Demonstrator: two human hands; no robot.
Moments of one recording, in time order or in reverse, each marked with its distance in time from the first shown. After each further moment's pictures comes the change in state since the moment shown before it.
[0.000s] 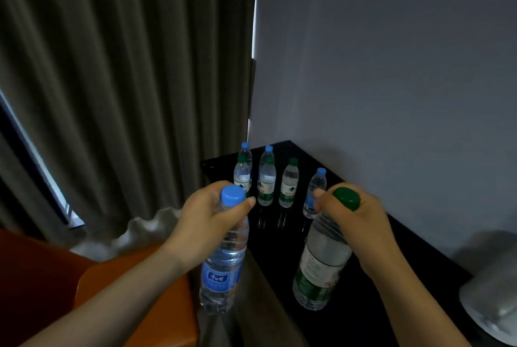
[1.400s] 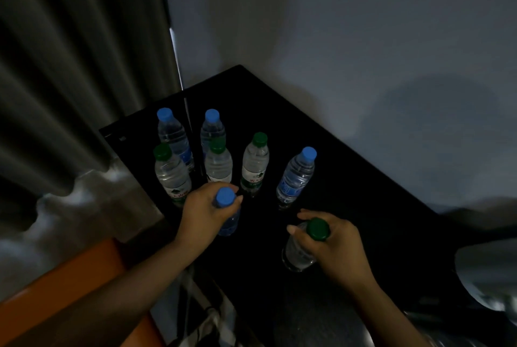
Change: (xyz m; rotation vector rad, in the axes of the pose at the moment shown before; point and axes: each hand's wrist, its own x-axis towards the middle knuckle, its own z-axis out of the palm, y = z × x) left_hand 0.285 -0.277 0.137 0.098 -0.157 -0.154; right_hand 0.179 0.226 0.017 -0.301 0.011 0.531
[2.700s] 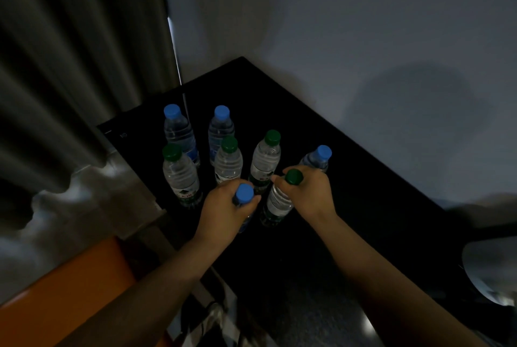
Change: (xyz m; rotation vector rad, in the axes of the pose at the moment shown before) left_hand 0.017 -0.015 0.007 -0.015 -0.070 0.034; right_hand 0.099 -0.025 0.063 -0.161 0.138 -0.114
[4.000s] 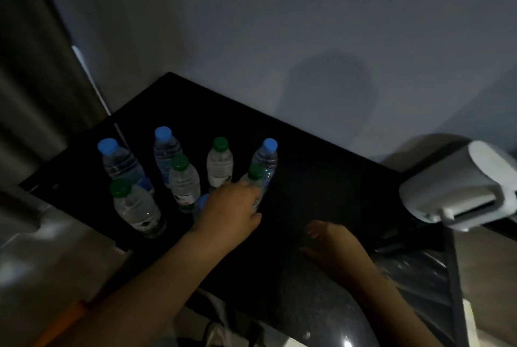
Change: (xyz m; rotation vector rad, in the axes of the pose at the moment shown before) left_hand 0.010 0.091 0.006 0.648 -0.592 0.406; right_hand -0.132 0.033 -0.072 -0.595 -0.231 0.322
